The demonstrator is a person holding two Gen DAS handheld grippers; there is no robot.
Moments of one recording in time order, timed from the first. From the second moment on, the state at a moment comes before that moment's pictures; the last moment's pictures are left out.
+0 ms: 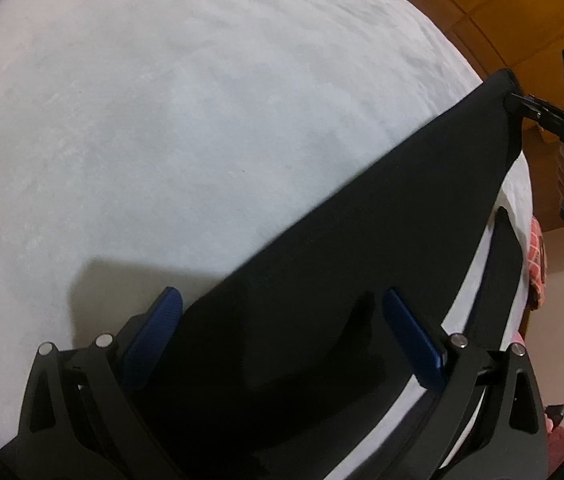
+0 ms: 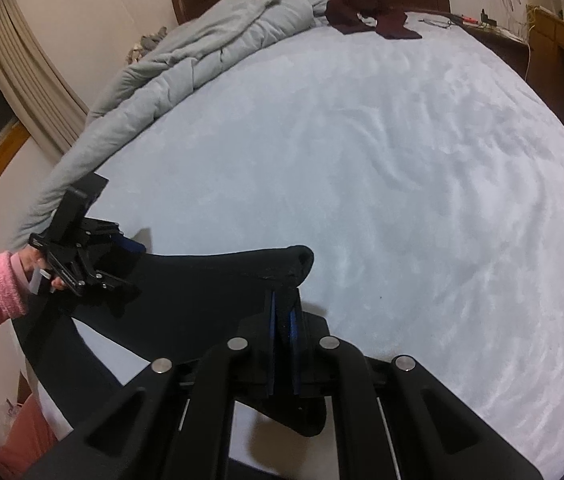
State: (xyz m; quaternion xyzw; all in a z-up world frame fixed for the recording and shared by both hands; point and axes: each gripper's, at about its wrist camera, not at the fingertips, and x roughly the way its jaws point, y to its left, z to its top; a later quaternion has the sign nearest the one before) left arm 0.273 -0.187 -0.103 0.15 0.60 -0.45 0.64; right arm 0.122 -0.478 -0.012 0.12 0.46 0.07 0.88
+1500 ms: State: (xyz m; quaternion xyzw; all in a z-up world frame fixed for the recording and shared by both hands) left arm 0.012 -0.133 -0.098 0.20 0.54 -0.39 0.72; right arm -0.063 -0.419 -0.070 0.43 0.50 0.04 0.75
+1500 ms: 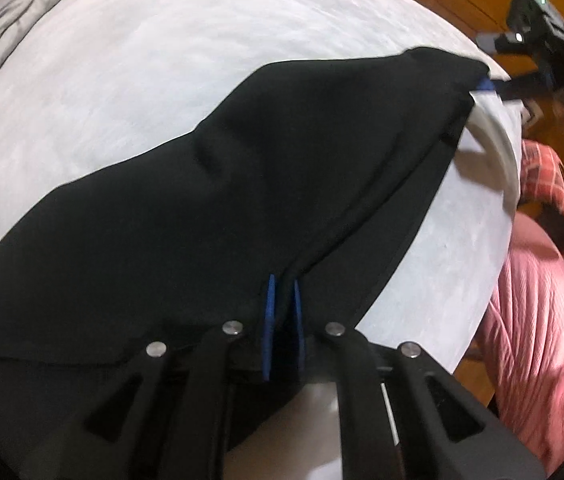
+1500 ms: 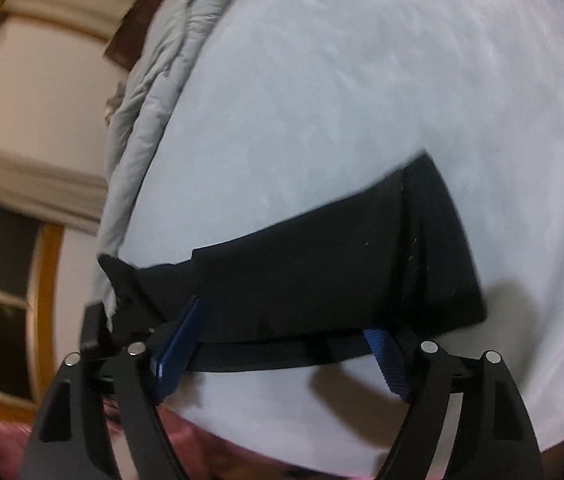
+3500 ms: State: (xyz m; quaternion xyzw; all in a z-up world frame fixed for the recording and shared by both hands) left arm 0.176 0.081 -0.039 -0.06 0.69 0.00 0.72; right arm -0.045 -0.234 -0.112 0.24 0.56 0.00 0.79
